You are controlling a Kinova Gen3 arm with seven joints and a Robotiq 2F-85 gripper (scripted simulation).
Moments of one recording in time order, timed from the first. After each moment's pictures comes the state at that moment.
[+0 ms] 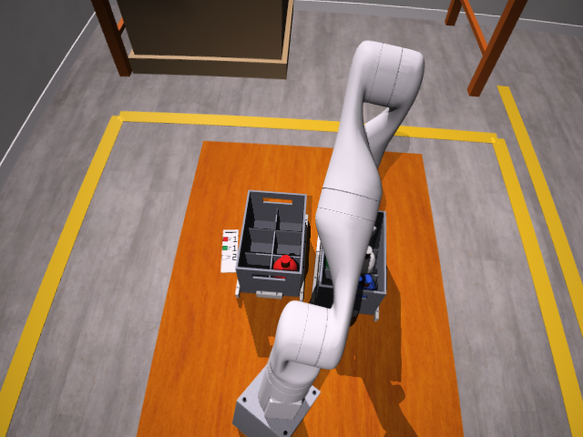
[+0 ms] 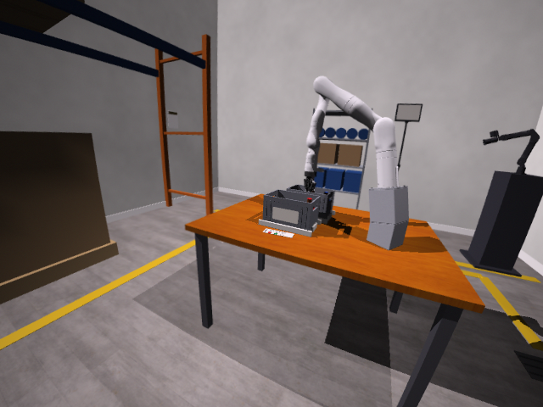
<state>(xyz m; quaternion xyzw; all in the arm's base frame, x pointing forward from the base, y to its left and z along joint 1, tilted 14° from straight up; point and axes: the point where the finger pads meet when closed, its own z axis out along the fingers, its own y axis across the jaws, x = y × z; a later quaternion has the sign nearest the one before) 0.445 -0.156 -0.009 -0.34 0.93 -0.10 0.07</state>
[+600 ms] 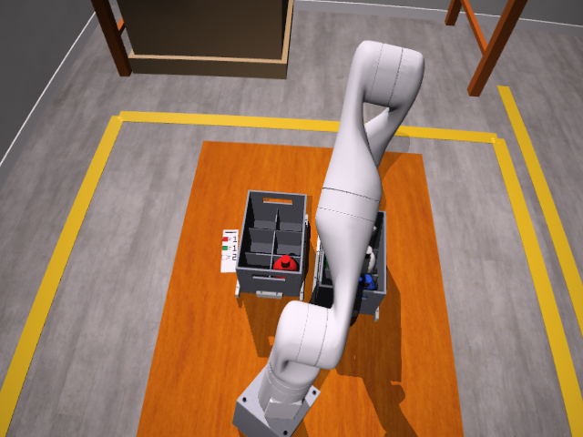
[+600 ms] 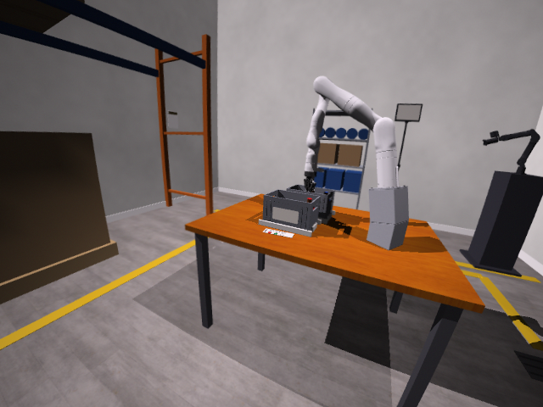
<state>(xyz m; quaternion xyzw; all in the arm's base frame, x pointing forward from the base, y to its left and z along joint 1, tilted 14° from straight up) 0.445 -0.156 -0.009 -0.34 0.93 -0.10 0.07</state>
